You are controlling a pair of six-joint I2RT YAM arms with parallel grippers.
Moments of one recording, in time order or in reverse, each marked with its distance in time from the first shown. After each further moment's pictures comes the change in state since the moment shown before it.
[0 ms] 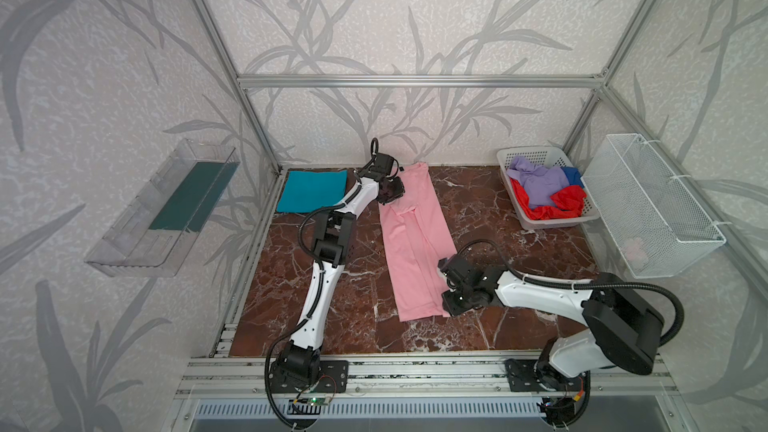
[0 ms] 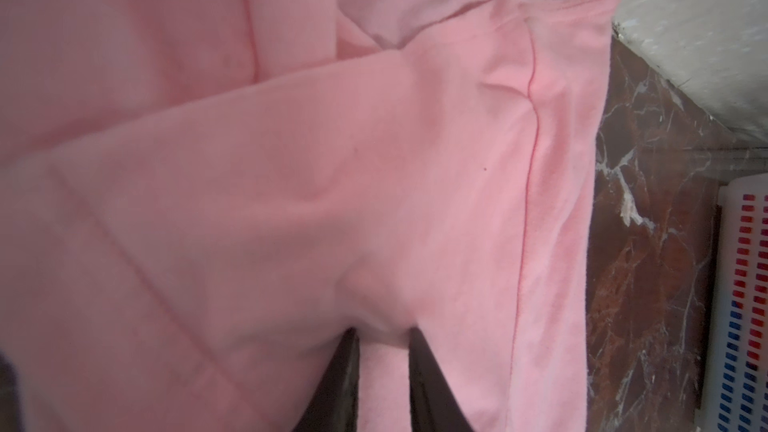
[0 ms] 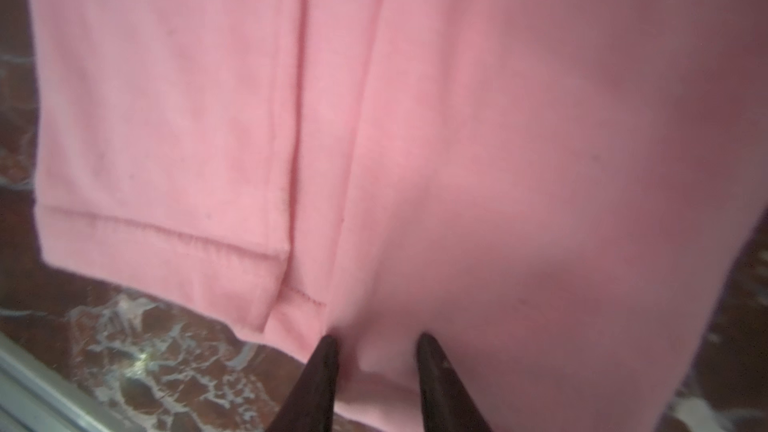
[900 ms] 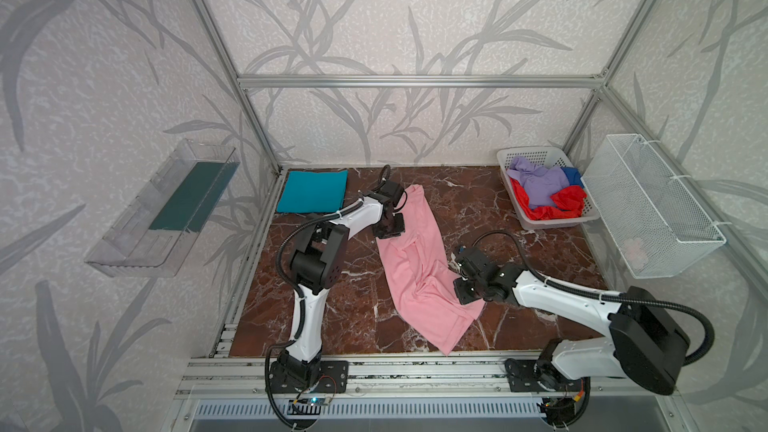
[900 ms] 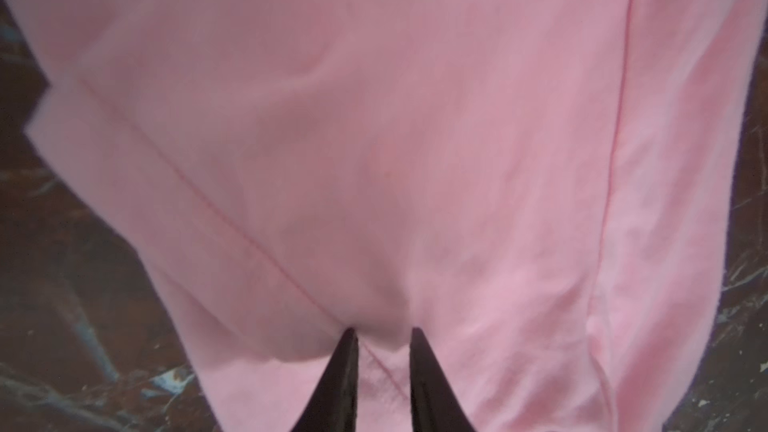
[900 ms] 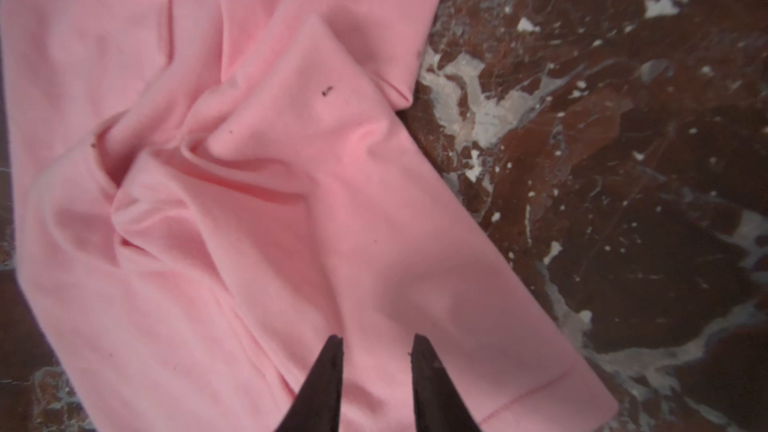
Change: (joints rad) left arm -0.132 -0.494 -0.724 -0.057 -0.185 0.046; right arm -0.147 -0.129 -0.048 -0.027 0.158 -0.032
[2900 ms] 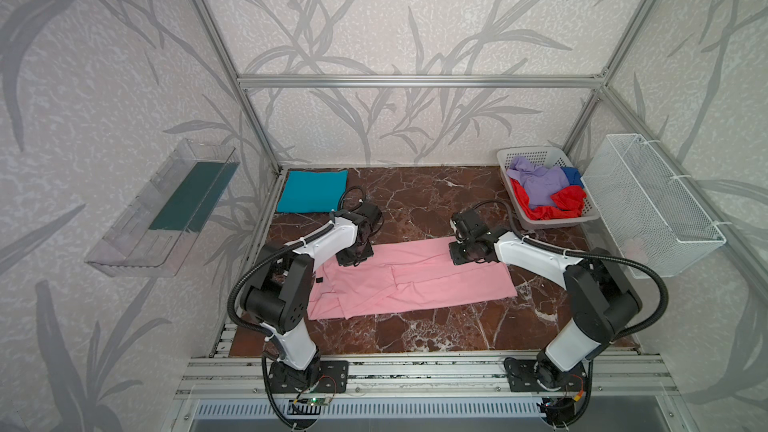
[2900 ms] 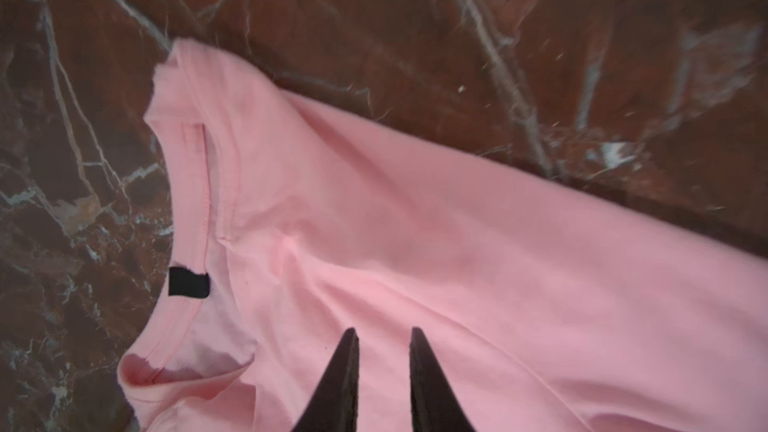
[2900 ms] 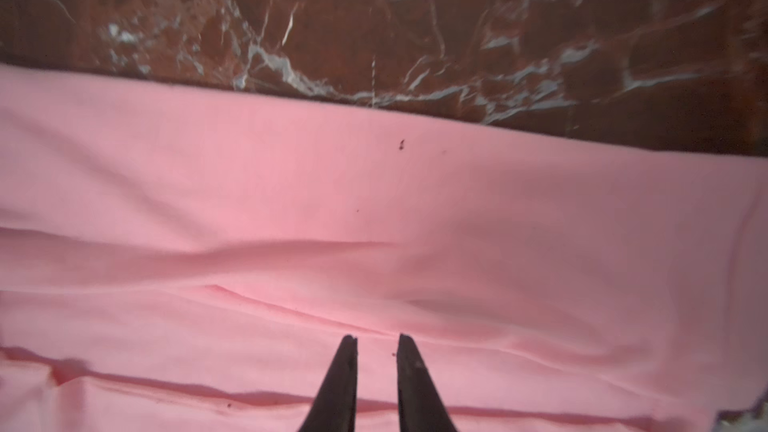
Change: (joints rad) left arm 0.036 -0.404 -0.468 -0.203 -0.327 -0.230; right arm -0.193 0.320 0.332 -0.001 0.029 -0.120
